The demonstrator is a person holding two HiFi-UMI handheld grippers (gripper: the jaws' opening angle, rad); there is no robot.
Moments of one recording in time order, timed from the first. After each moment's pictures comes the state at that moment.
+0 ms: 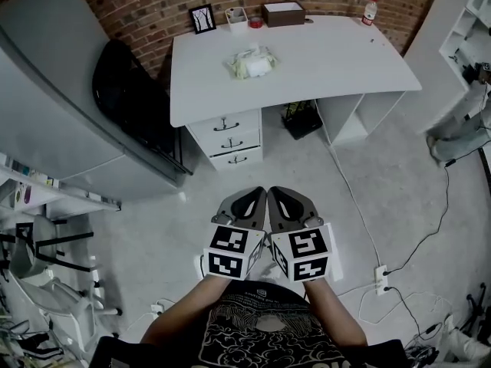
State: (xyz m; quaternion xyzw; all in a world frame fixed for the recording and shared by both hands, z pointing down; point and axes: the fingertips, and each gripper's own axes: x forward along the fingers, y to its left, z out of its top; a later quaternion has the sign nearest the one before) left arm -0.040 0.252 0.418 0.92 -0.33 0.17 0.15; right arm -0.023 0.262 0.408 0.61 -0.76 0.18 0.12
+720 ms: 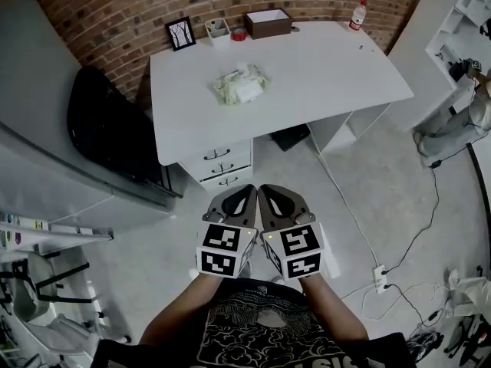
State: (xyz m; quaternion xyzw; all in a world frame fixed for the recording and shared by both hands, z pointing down) left arm -0.031 0.117 0.412 0.93 -0.28 0.18 0.13; right arm -0.018 0.129 0.401 0.63 -0.74 0.17 0.14
